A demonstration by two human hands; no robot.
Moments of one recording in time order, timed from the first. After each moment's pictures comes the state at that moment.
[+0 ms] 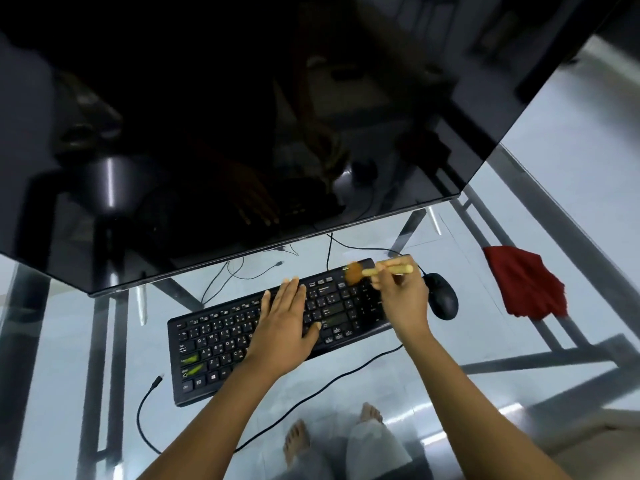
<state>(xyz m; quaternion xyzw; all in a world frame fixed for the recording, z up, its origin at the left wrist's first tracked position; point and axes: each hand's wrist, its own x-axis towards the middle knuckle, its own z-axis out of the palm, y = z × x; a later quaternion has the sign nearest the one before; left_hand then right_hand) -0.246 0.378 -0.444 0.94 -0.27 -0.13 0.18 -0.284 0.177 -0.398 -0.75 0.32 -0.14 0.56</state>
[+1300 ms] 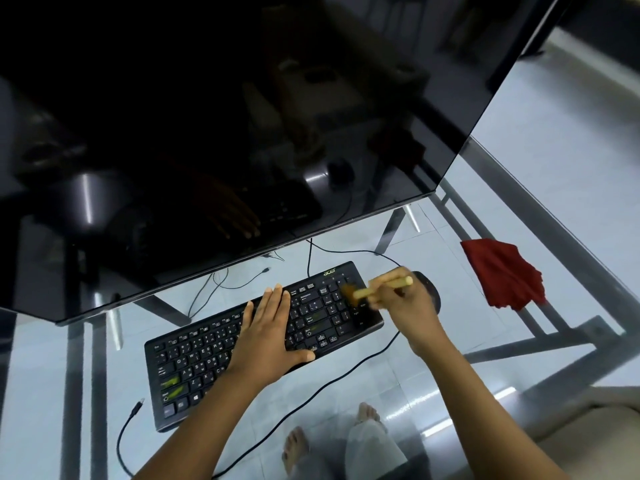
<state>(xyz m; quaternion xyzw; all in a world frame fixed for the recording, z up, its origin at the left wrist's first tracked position) -0.244 0.364 -0.445 0.93 -0.29 -0.18 0.12 -0.319 0.138 -0.387 -0.76 0.31 -0.07 0.57</state>
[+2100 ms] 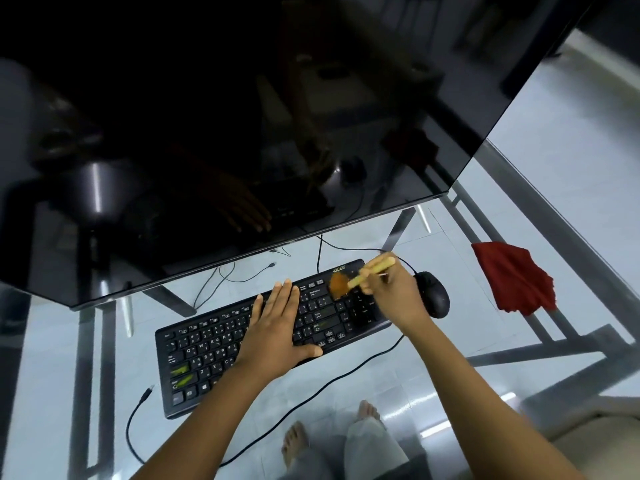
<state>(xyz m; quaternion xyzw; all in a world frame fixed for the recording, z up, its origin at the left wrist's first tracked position) -0.239 0.364 -0.446 0.93 -0.30 -0.16 0.13 -0.283 0.146 -0.387 -0.84 0.26 -0.05 0.47</state>
